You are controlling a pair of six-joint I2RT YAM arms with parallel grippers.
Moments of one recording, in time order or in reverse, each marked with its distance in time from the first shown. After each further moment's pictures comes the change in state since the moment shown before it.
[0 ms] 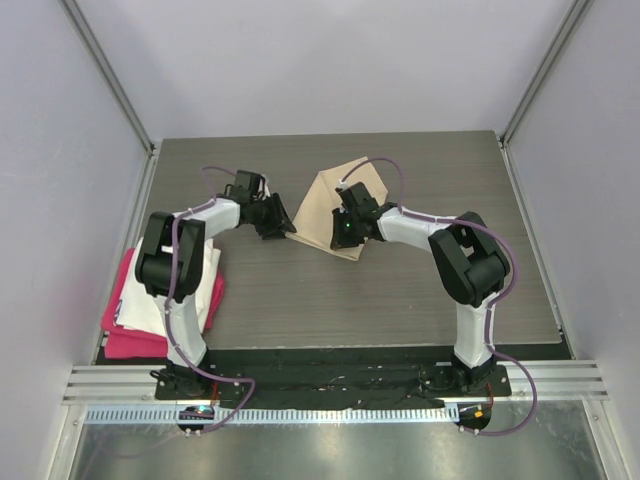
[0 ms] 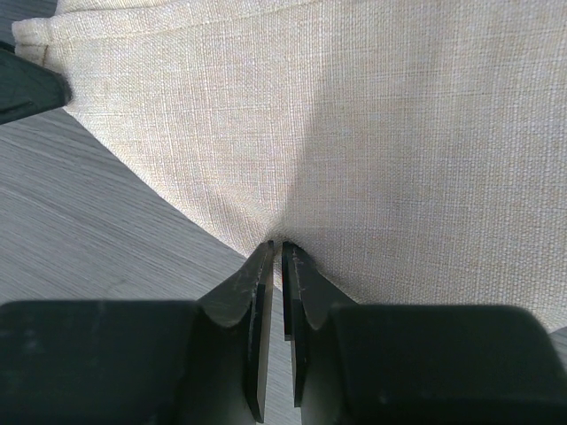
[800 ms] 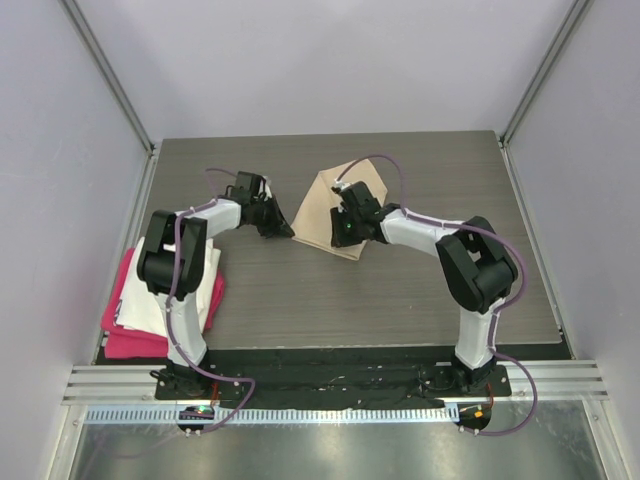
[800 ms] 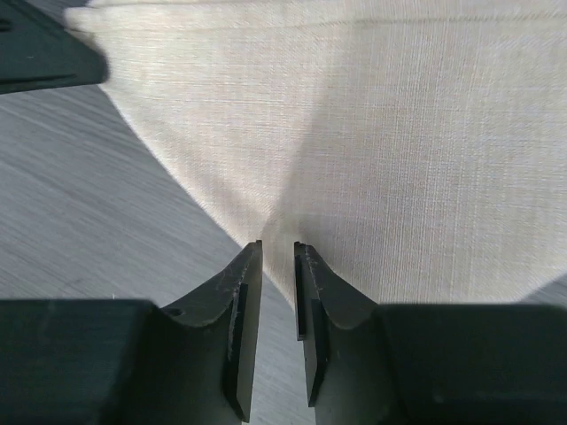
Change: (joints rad) left arm 0.000 0.025 0.000 0.025 0.045 -0.002; right arm 0.010 -0.039 -0.020 0.014 0.014 -0.112
